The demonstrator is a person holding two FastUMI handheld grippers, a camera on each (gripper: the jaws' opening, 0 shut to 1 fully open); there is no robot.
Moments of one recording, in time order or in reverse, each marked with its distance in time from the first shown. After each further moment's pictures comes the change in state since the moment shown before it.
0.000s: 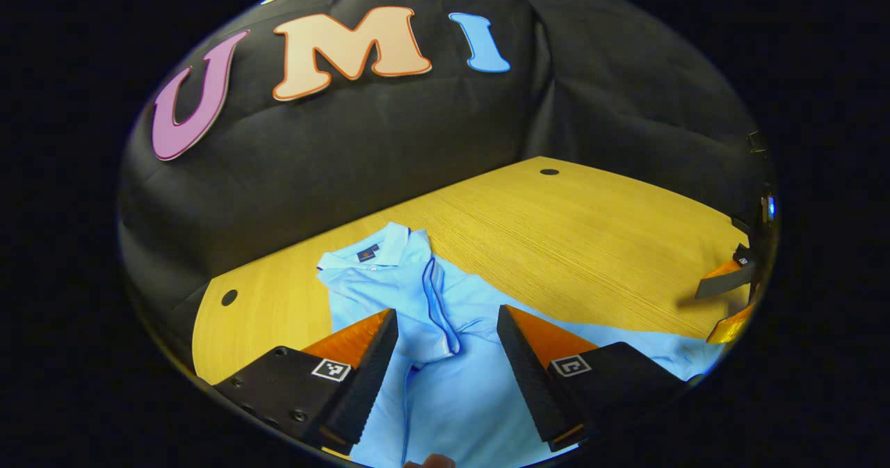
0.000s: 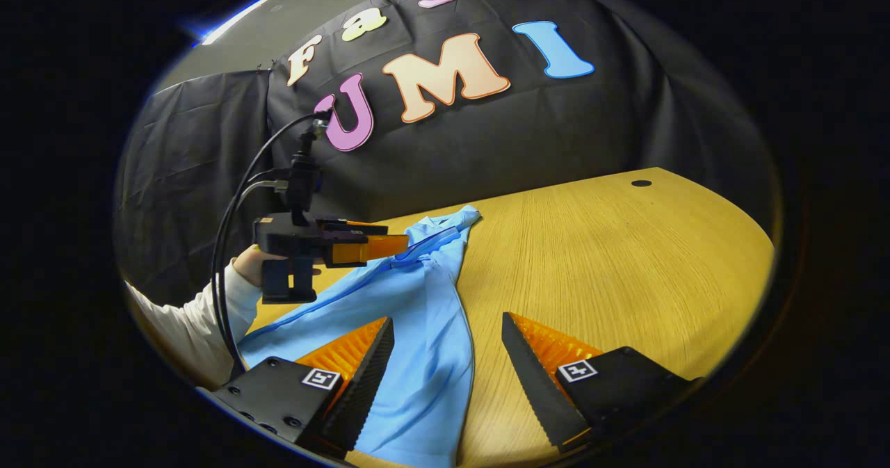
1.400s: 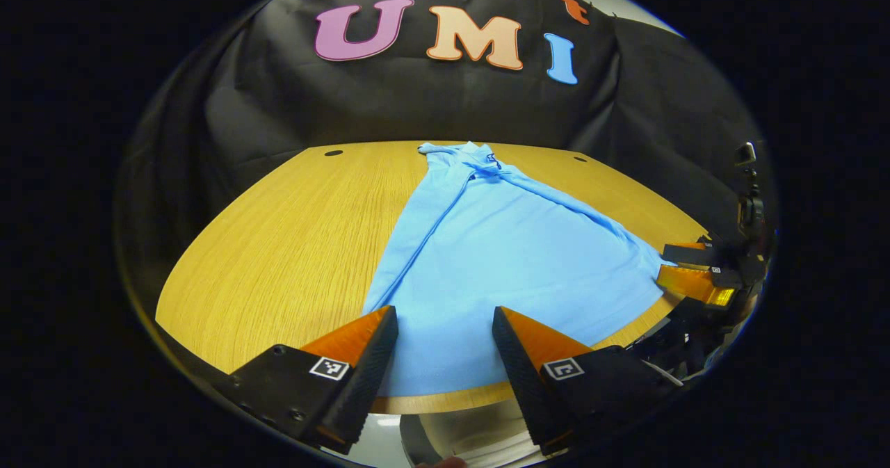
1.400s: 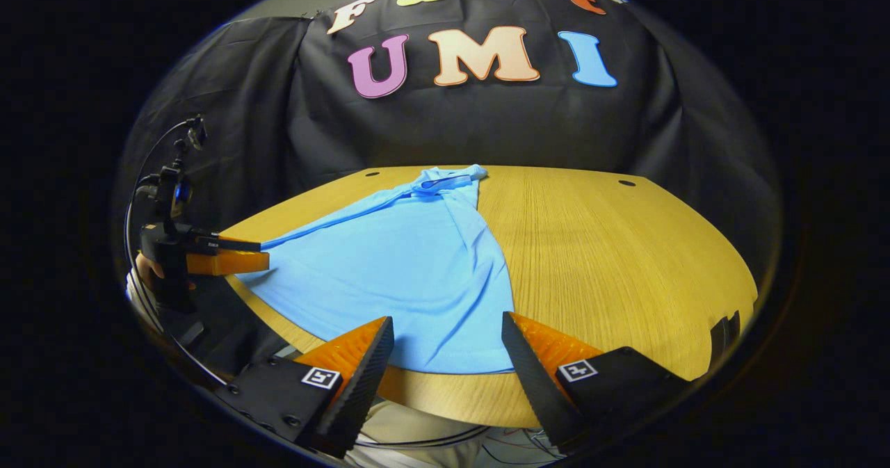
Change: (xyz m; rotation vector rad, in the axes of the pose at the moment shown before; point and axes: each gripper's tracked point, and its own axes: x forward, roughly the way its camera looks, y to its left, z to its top) left arm -0.234 -0.020 -0.193 -0.346 0.100 0.172; right arm -0.078 0.037 -0.096 -0.239 0.118 -0.132
